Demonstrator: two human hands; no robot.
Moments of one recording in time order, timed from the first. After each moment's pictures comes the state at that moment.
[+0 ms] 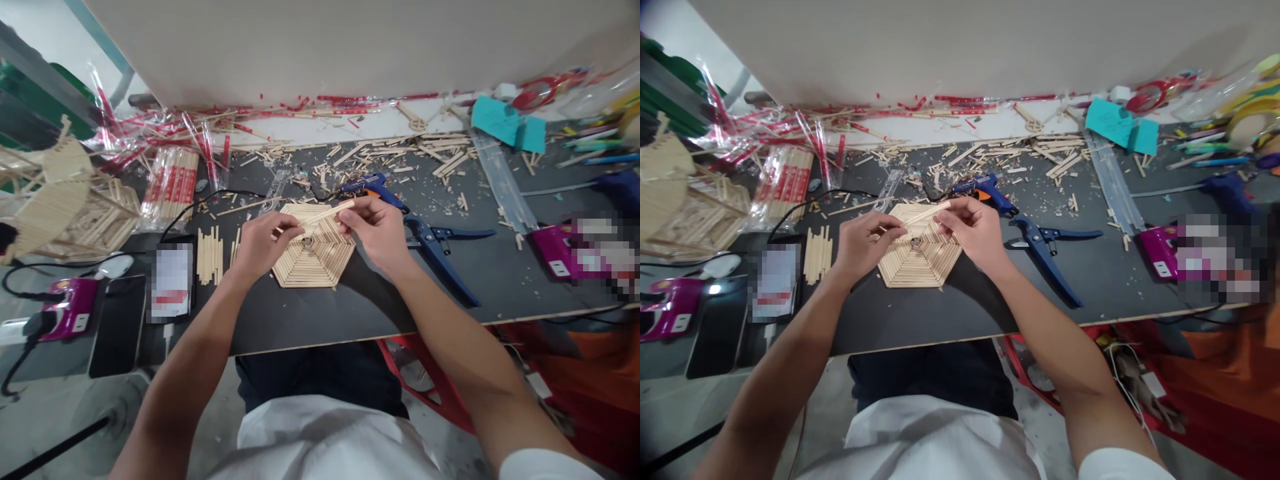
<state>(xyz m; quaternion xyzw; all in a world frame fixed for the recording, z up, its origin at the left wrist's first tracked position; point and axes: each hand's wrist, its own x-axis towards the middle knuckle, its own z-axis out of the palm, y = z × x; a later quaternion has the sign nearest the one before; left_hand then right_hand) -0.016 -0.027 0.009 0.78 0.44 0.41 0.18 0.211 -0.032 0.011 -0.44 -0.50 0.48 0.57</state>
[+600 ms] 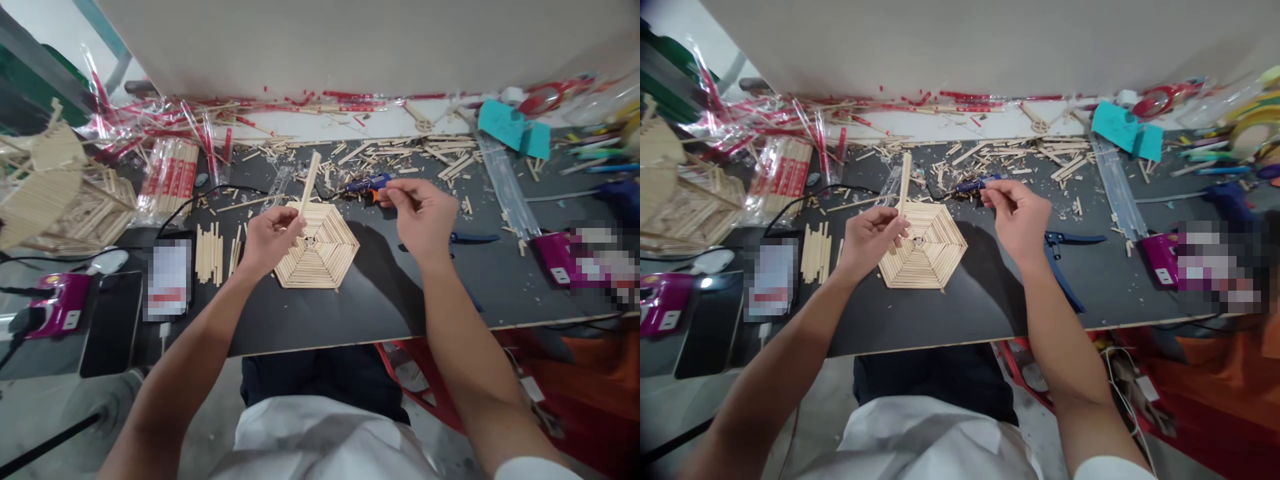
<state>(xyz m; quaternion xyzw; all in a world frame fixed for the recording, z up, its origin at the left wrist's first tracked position) -0.001 -0.030 0.008 0.59 0.50 0.48 0.41 0.262 -0.014 0.014 -0.54 -0.60 0.19 0.56</state>
